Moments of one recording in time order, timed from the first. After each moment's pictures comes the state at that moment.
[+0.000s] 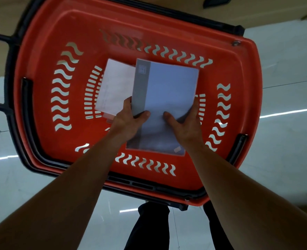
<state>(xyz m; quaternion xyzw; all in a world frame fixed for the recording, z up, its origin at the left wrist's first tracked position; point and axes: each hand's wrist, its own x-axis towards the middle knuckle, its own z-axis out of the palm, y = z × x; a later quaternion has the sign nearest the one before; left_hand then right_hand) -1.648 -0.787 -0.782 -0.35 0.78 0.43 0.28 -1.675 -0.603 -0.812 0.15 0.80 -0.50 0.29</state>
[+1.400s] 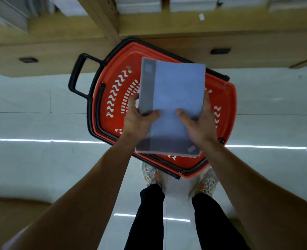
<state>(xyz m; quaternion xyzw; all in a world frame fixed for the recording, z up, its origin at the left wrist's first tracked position) -1.627 -0.773 -0.592 -0.44 0.69 0.57 0.07 -1.705 -0.598 -0.626 0.00 0.80 -0.54 0.27</state>
